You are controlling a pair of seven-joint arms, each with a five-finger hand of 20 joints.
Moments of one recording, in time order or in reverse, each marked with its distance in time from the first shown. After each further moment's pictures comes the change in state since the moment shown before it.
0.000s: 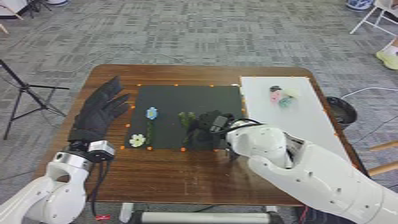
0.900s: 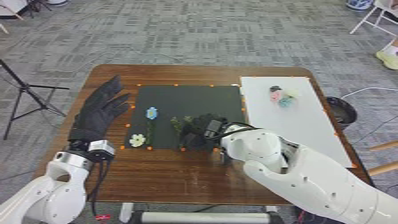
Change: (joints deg) left arm -0.3 -0.1 0.1 0.0 0.1 0.0 -0.1; right arm -0.8 -1.4 -0.8 0.2 -1.8 2.2 -1.6
